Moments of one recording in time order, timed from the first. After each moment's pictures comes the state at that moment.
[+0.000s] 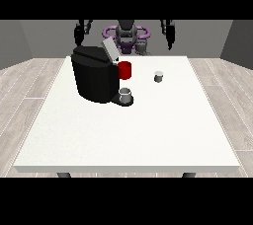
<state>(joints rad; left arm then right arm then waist) -0.03 0.10 -0.01 -1.57 0.01 0.02 0.00 -0.01 -0.10 -0.01 -1.58 -0.02 0.00 0.00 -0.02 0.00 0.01</state>
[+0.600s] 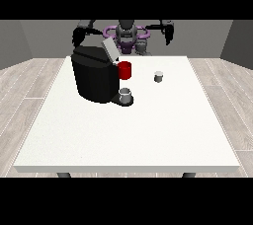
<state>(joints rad) 0.08 0.08 -0.06 -1.60 -0.01 -0.04 -0.16 0.05 -0.04 -0.06 -1.54 -0.02 -0.08 -0.09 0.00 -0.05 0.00</state>
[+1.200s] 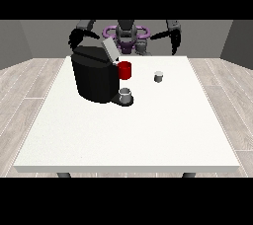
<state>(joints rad) -0.13 0.23 0.05 -1.47 -0.06 -0.10 -0.03 -0.03 -0.03 -0.07 -1.54 -0.03 -0.09 -0.11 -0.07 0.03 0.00</state>
